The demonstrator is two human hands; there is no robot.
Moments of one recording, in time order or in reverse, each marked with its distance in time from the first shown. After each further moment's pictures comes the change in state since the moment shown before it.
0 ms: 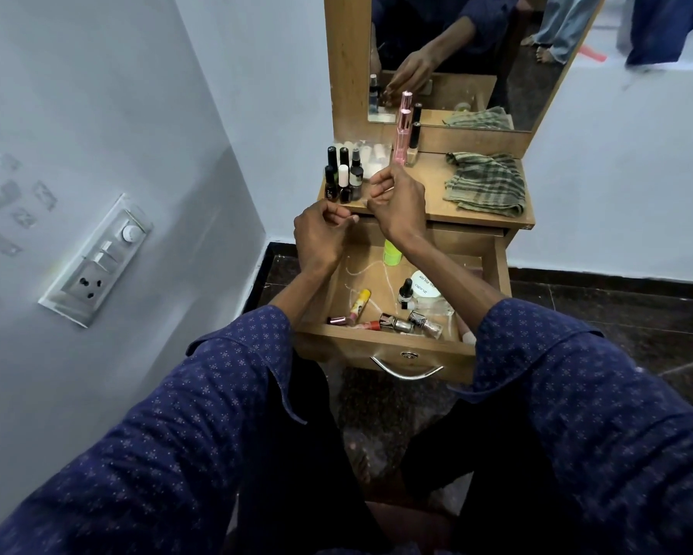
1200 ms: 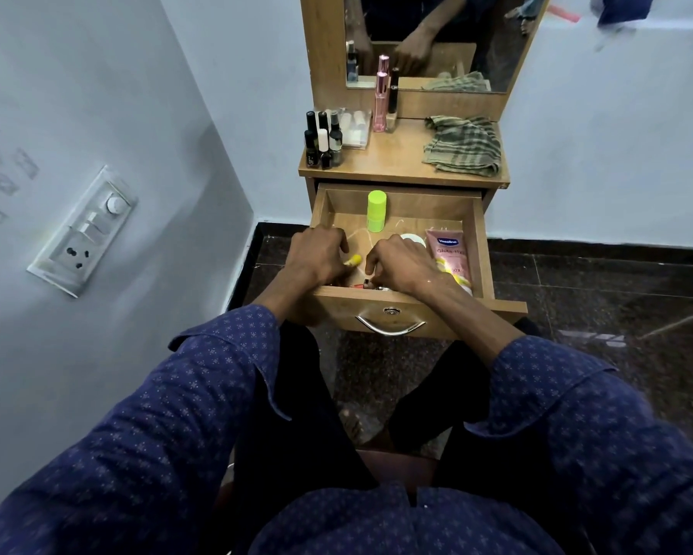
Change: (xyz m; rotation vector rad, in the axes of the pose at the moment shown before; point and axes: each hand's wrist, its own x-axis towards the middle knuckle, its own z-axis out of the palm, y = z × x) left_hand -0.074 -0.013 -0.007 0.911 -0.484 0.342; right_hand -0.125 0.041 -0.042 -0.744 -0.614 -0.075
